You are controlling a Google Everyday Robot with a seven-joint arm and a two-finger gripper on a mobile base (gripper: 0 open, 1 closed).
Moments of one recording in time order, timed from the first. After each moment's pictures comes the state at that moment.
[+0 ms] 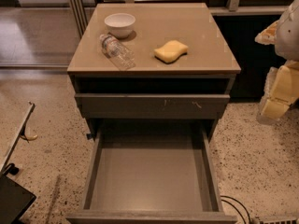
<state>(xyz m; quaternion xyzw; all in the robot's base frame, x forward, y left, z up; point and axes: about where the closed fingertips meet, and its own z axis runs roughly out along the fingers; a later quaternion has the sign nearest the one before) 0.438 -0.217 0.976 -0.60 0.78 -0.03 0.16</state>
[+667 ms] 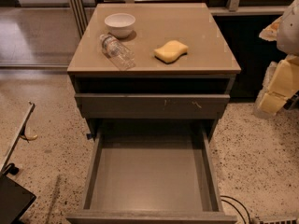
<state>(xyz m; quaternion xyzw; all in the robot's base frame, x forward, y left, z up) 0.445 -0.219 0.982 -0.58 0.80 -0.03 0.18</state>
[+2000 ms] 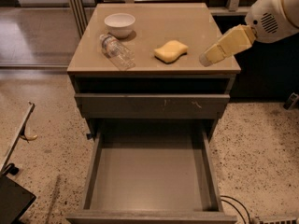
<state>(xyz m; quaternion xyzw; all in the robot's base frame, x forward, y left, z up) 0.559 -0.185 0.989 -0.37 0.85 0.08 0.37</state>
